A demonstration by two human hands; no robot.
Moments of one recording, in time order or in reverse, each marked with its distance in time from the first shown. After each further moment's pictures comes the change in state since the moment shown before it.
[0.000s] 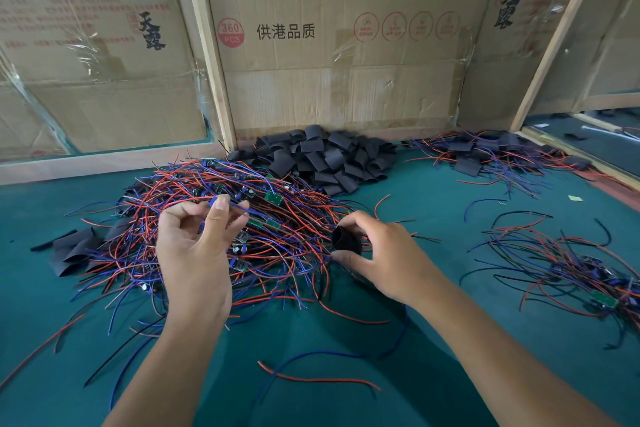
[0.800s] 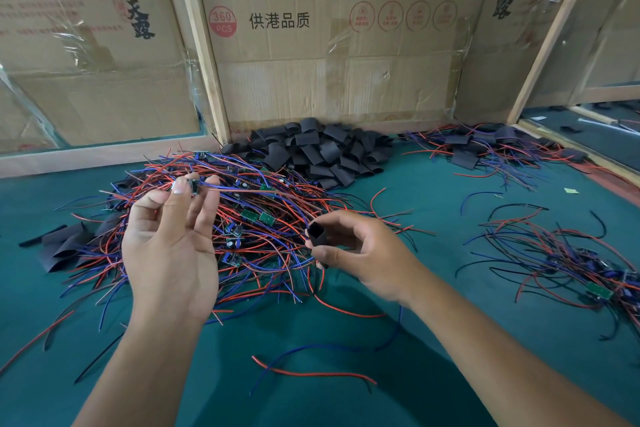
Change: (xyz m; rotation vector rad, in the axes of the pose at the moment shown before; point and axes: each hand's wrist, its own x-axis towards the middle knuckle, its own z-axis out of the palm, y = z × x) left_hand -0.001 0.026 0.004 -0.269 0.048 -0.079; right_hand 0.001 -0.009 0.015 0.608 -0.136 0.074
